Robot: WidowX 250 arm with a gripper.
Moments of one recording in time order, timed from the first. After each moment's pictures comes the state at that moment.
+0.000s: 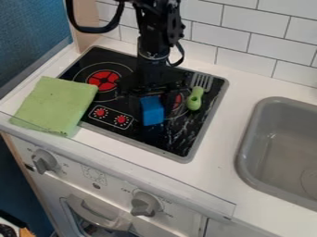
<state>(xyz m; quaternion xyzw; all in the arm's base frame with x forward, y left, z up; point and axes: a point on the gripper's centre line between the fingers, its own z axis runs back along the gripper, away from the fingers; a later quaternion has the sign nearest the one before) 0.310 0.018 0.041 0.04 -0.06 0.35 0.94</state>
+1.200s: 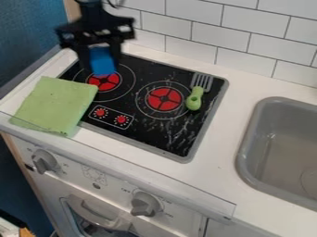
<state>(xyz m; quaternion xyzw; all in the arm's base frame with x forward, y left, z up) 0.308 0.118 0.107 0.03 -0.11 0.35 0.93</state>
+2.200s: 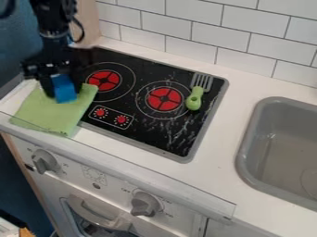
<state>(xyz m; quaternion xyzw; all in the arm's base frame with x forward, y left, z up) 0.281 0.167 0.048 0.08 -0.07 0.44 0.89</state>
